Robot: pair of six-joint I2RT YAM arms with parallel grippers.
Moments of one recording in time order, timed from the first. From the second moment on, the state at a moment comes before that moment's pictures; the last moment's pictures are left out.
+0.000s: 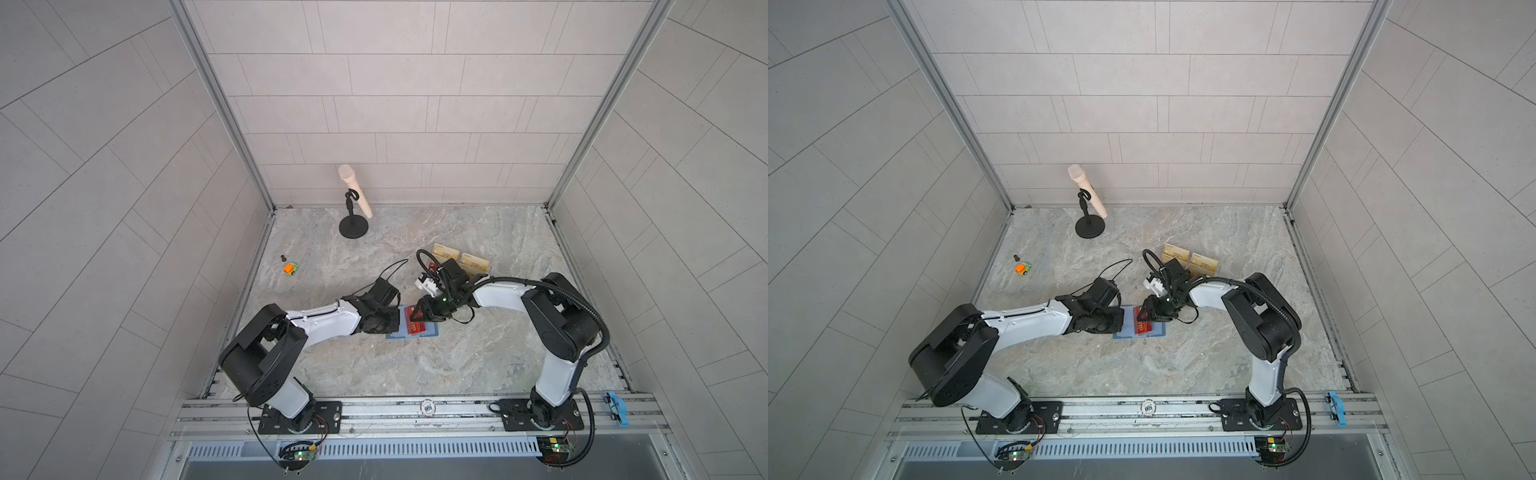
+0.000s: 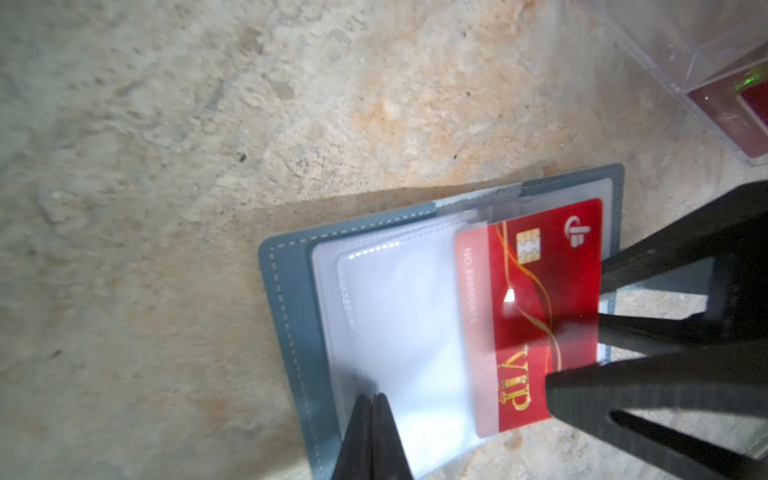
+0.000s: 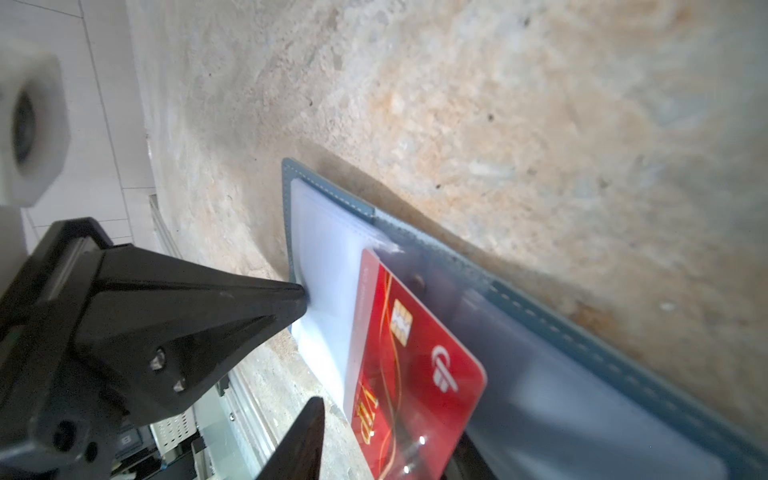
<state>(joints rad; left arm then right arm) -0.70 1.55 0.73 -0.29 0.11 -0.66 0.56 1.83 0.98 -0.27 -0.67 0.45</state>
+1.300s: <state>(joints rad) -0.59 1.48 0.64 -0.26 0.17 -0.69 0.68 1.79 1.05 -0.42 -0.44 0.51</state>
